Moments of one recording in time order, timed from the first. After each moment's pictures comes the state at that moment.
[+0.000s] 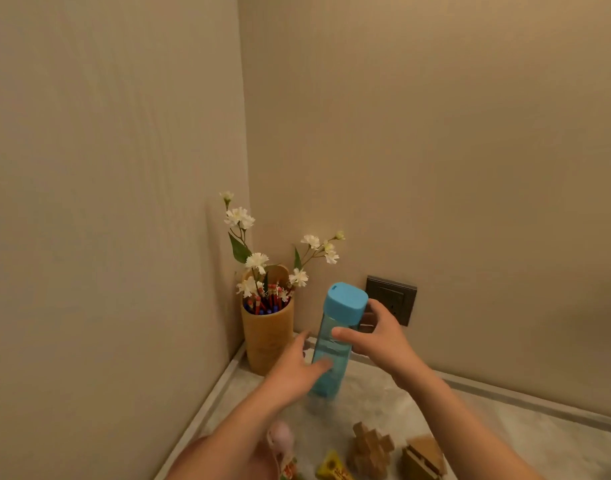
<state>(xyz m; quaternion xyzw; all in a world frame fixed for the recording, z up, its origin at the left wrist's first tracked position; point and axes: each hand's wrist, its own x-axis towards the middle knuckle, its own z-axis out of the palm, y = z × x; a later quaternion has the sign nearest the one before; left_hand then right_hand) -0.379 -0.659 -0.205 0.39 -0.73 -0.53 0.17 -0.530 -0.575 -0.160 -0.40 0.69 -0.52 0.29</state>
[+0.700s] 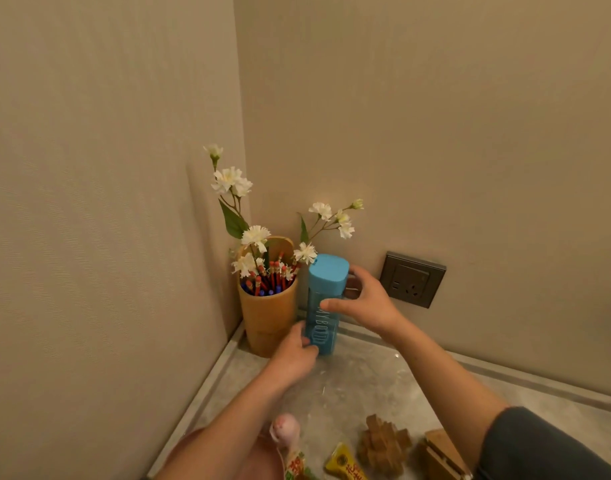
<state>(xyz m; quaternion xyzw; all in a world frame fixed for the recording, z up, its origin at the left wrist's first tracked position) -0.400 -0.697 -0.248 0.47 -0.66 -0.57 0.10 -0.556 -0.653 -0.198 -0.45 0.69 -0.49 0.30</state>
